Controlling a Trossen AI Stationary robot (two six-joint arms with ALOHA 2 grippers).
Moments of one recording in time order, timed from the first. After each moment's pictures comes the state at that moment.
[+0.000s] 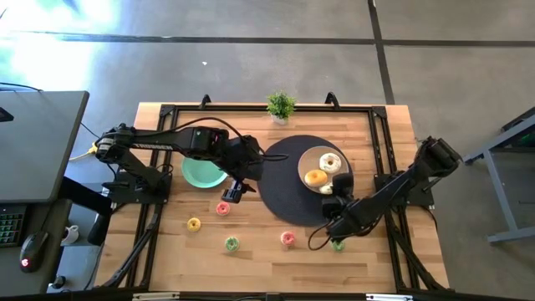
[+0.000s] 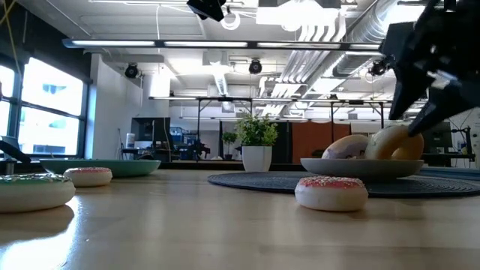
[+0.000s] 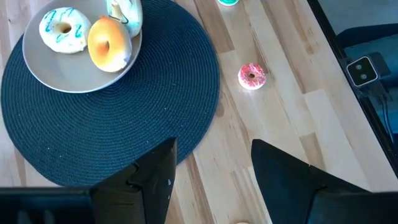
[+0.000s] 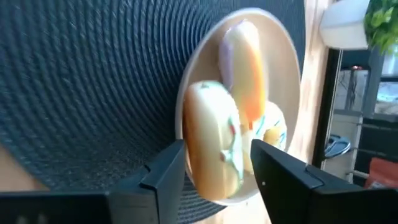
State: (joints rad) left arm -0.05 1.56 1.60 -0.97 0.16 0.21; right arm 0.60 1.58 0.95 -1.09 0.71 0.47
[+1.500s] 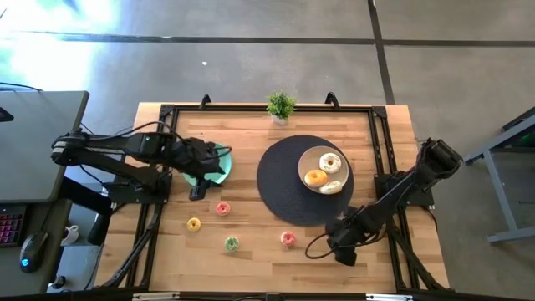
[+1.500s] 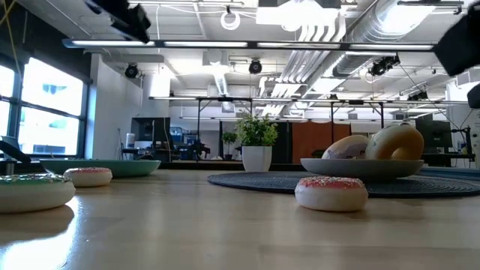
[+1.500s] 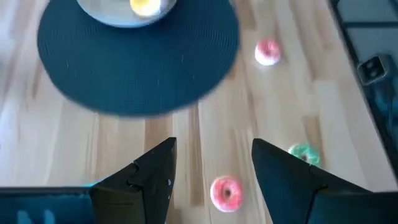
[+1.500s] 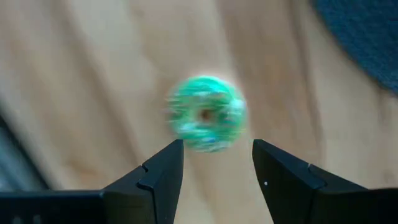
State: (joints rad) left arm -0.05 1.01 1.00 -0.80 0.07 -0.03; right arm 0.68 1.59 0.92 -0.74 -0.09 1.04
